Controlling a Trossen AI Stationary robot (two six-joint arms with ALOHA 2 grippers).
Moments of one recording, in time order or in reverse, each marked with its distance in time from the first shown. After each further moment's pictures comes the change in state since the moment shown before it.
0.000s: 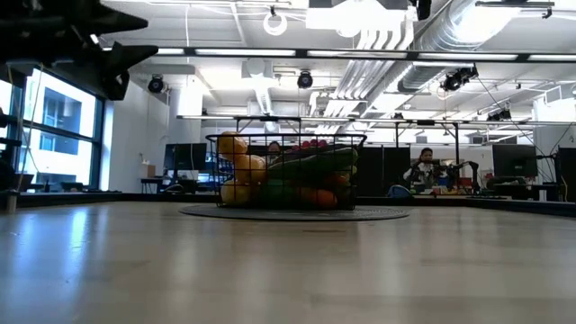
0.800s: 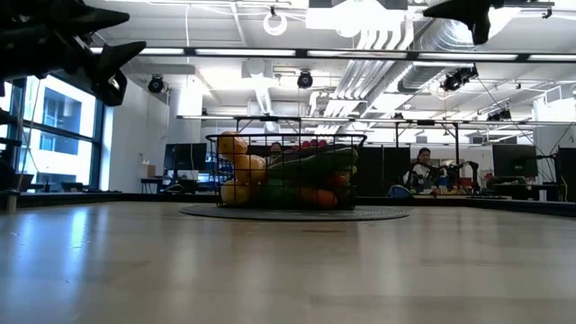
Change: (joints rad) left arm 0.000 -0.174 -0.123 0.060 0.116 -0.036; right arm 0.217 -0.406 -0.336 -0.016 0.318 0.084
